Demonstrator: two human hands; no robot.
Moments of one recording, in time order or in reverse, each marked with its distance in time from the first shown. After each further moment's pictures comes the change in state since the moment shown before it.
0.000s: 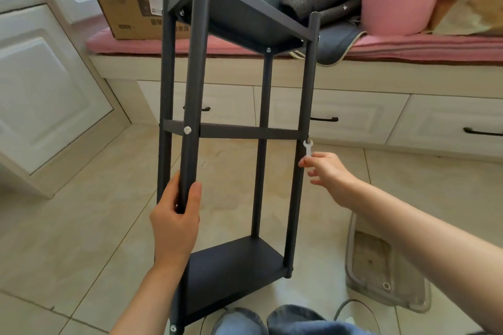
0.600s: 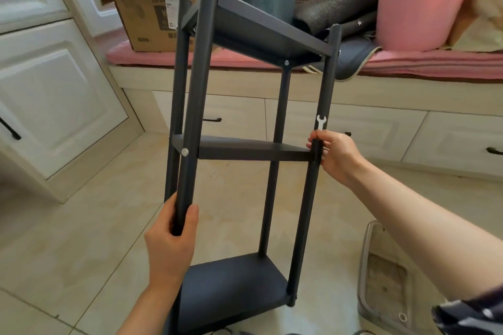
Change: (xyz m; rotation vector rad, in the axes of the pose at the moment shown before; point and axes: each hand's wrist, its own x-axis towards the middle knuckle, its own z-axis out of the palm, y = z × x) left_hand 0.002 -0.022 -0.013 0.104 0.060 0.046; right_hand 0.059 -0.041 -0.005 0.507 0.036 -0.052
